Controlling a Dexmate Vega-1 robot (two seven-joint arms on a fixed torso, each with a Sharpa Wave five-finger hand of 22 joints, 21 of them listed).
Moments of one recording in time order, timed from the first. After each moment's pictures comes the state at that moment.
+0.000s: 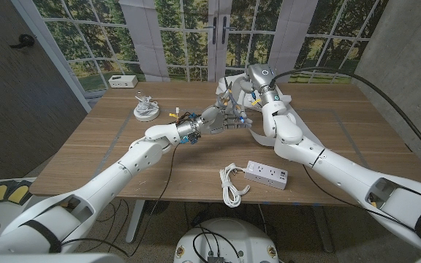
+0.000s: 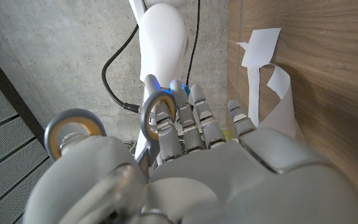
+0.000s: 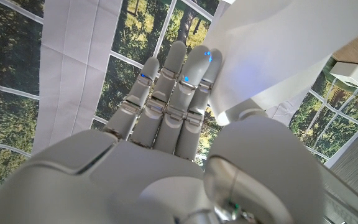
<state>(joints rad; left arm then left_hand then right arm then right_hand) 0.68 0.51 0.59 -1.41 -0.83 -0.06 -0.81 0.47 -0.05 -0.33 0.10 0.40 0.87 0.04 0.25 0.70 0.44 -0.05 0.98 0.89 0.45 0.01 0.28 0.61 0.09 0.21 0.23 0.21 -0.55 -0.54 -0.87 -1.66 -0.88 -0.59 -0.35 0.72 0.04 0.65 -0.16 0.84 1.19 0.02 0.49 0.47 1.31 -0.08 0.88 0.56 1.08 -0.15 0.29 0.65 0.59 0.02 0.59 0.18</state>
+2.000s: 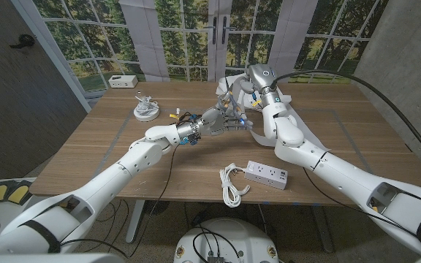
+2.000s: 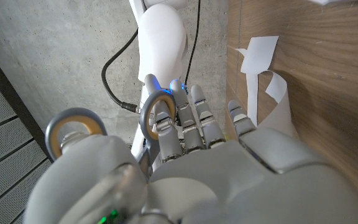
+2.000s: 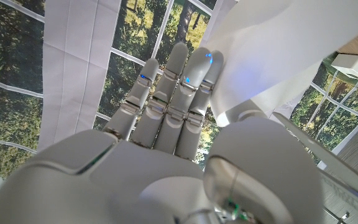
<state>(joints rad) 0.68 0.51 0.60 -1.40 -0.84 -0.05 -0.83 0.48 -0.04 -0.33 0.12 0.39 0.87 0.05 0.24 0.71 0.44 -0.05 0.99 0.88 0.45 0.00 0.27 0.61 0.09 0.21 0.23 0.21 -0.58 -0.54 -0.85 -1.69 -0.89 -0.58 -0.37 0.71 0.05 0.62 -0.16 0.83 1.19 0.03 0.50 0.46 1.27 -0.11 0.91 0.53 1.08 -0.17 0.26 0.69 0.58 0.02 0.59 0.18</state>
